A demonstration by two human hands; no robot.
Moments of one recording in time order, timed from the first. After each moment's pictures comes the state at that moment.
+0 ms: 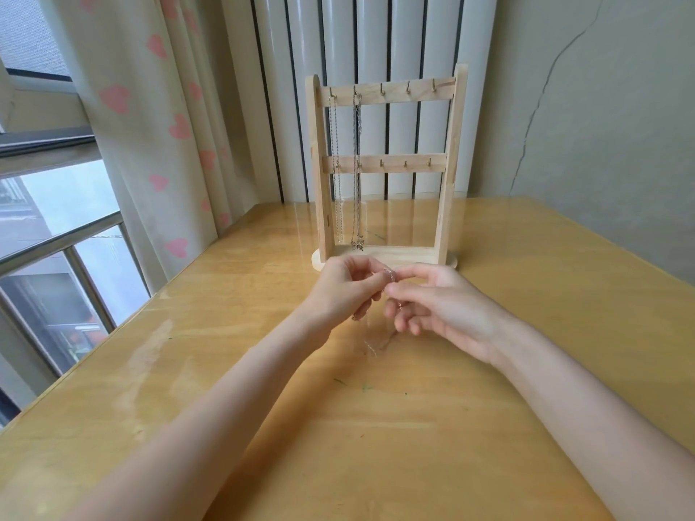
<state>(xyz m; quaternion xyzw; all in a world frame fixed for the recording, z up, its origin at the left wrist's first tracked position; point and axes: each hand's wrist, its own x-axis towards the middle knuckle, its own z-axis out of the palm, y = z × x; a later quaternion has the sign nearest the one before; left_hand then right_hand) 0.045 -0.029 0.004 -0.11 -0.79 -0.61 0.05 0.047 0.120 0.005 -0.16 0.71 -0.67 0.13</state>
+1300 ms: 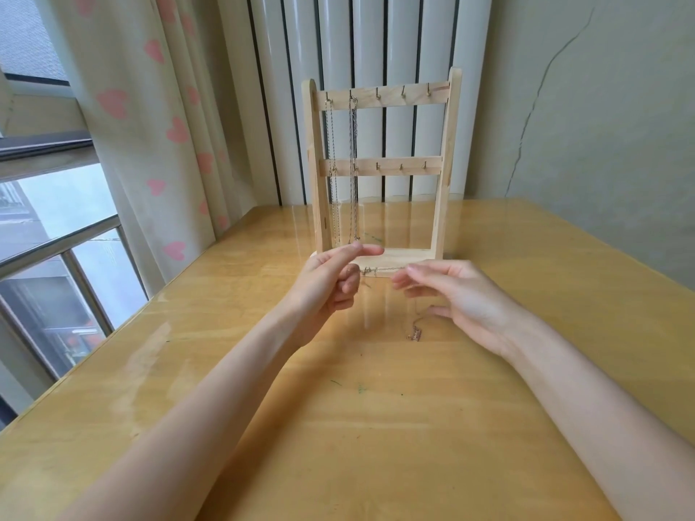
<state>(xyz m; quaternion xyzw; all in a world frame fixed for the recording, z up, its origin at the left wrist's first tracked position) 0.037 -0.044 0.003 -0.12 -0.67 -0.74 0.00 0.037 0.138 0.006 -0.15 0.74 -0.65 0.07</state>
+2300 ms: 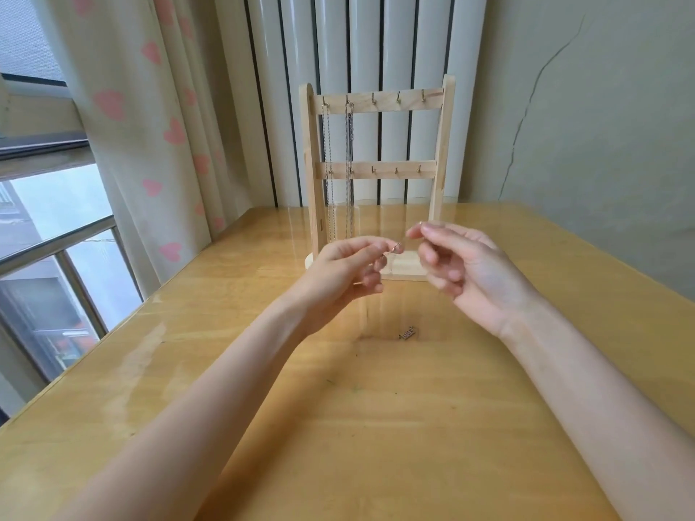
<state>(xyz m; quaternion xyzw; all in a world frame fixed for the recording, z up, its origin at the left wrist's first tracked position) 0.039 -0.031 0.019 -0.20 -0.67 -0.71 -0.04 0.038 0.146 0.031 -0.22 0.58 -0.78 0.07</state>
